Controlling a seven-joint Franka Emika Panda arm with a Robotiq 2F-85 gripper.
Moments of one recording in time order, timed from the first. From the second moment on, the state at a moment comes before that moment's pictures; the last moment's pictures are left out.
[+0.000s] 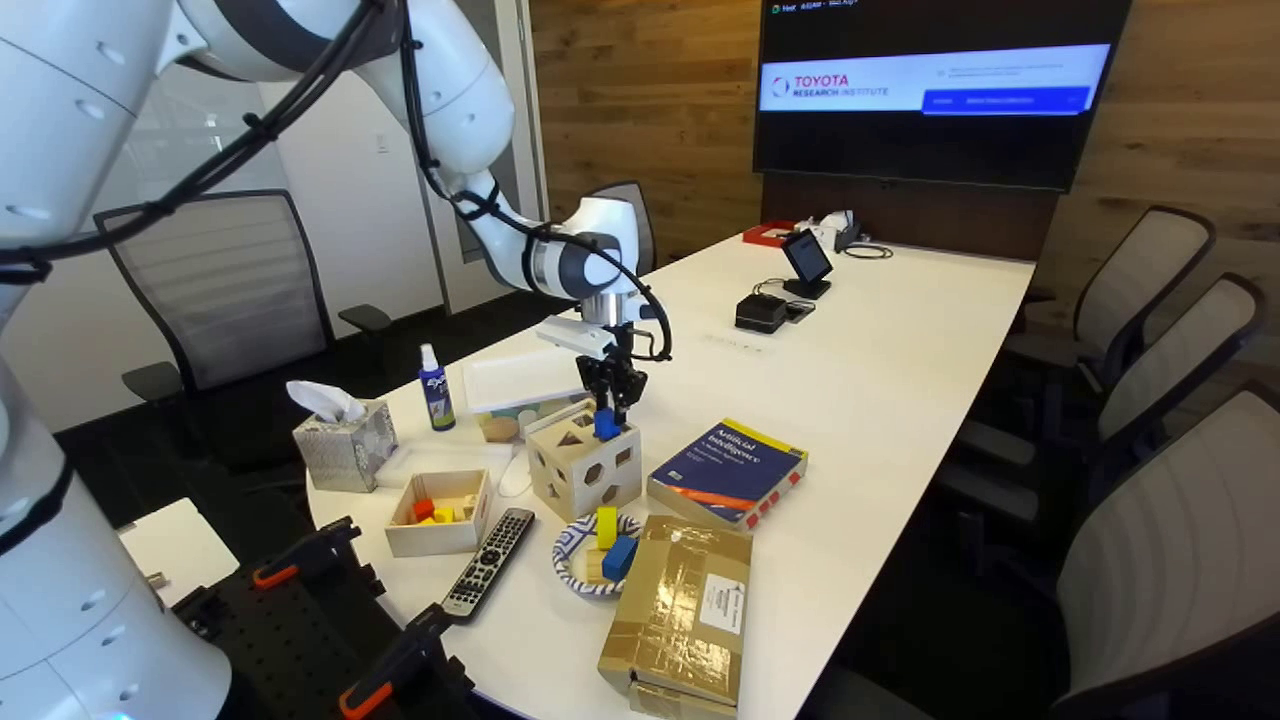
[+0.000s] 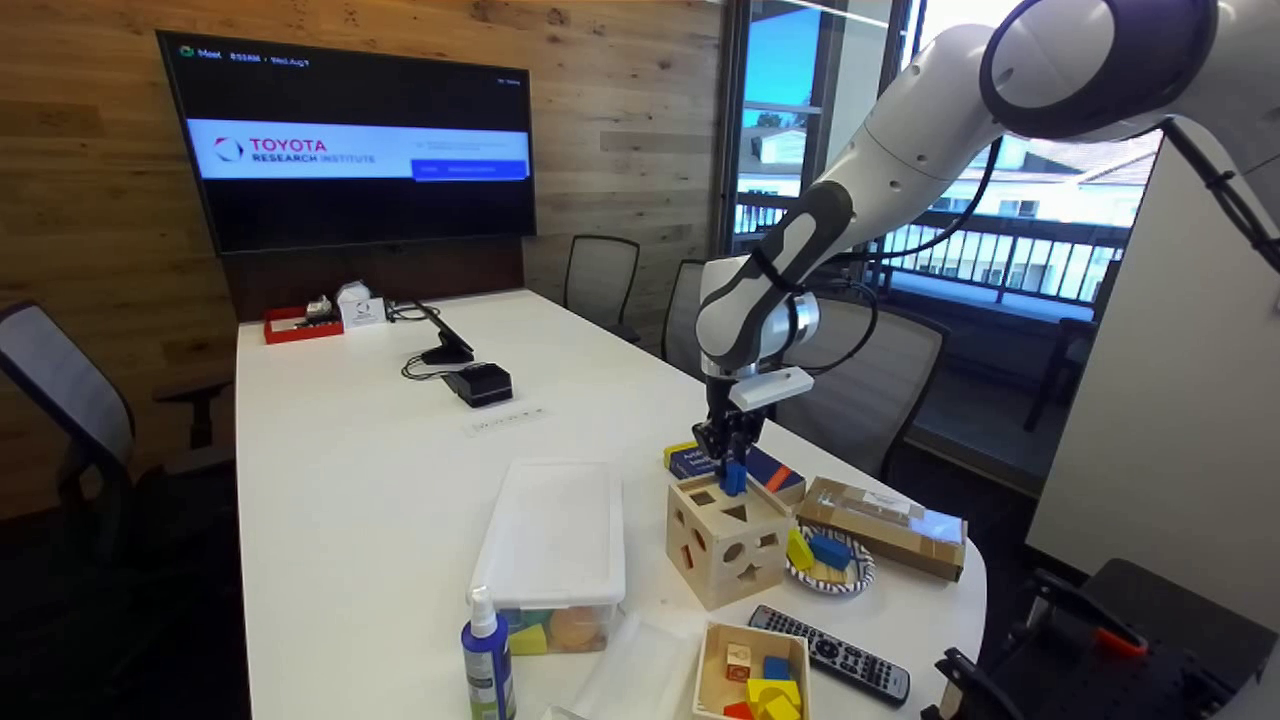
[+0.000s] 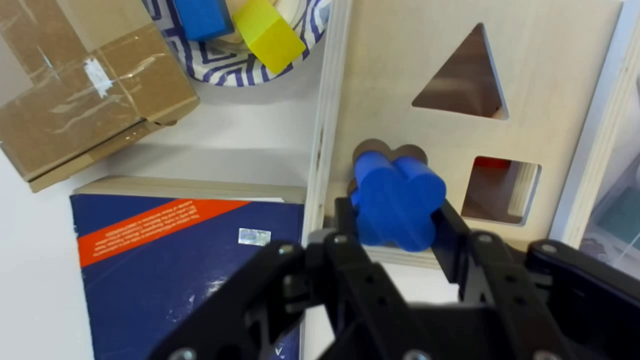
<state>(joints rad) 0.05 0.69 -0.04 -1.86 -0.03 2.48 0.07</state>
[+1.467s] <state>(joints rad) 0.05 0.69 -0.01 -1.98 0.00 2.63 0.07</state>
